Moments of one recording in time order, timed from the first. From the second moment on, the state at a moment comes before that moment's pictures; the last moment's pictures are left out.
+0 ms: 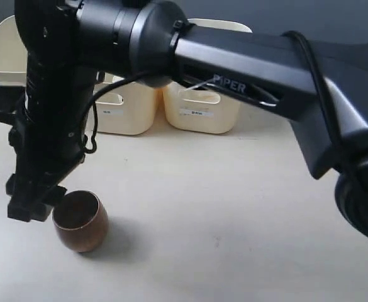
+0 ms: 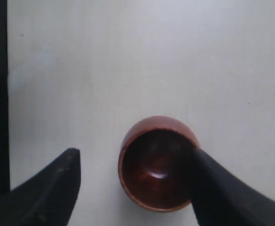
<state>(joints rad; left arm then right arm) -0.16 0.00 0.00 0.79 0.27 0.03 1.15 2.19 -2.01 0.31 1.22 -0.58</state>
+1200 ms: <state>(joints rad) -0.16 0.00 0.00 0.79 0.27 0.03 1.16 2.26 -2.11 0.20 1.20 -0.74</state>
